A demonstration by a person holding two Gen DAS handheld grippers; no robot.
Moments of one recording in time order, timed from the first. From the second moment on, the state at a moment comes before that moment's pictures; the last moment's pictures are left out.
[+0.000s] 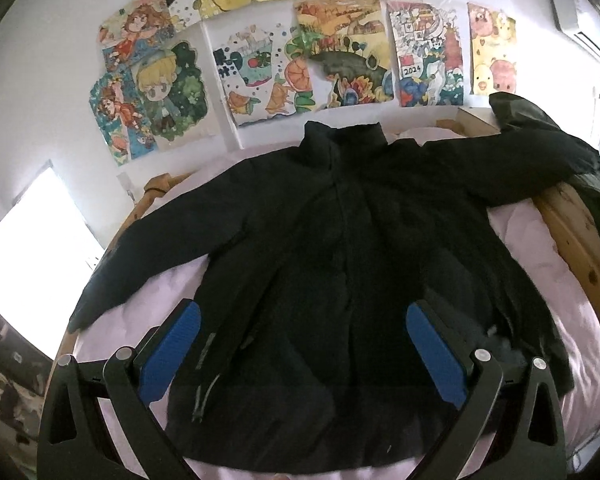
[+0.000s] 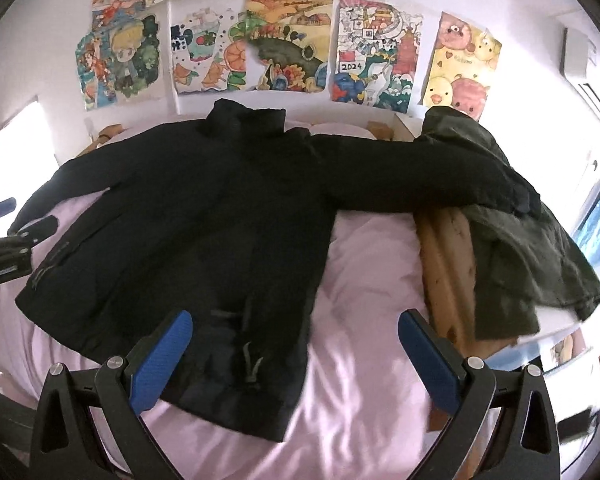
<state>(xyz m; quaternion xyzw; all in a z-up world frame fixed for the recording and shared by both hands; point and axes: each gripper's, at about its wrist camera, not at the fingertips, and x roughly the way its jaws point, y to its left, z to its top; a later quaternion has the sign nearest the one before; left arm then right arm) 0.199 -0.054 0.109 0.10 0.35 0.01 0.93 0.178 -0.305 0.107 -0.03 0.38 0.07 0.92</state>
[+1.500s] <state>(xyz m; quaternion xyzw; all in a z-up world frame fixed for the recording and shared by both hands) 0.519 -0.187 -0.011 0.14 0.34 -0.13 0.92 0.391 -0.553 0.092 0.15 0.24 -0.17 0.94</state>
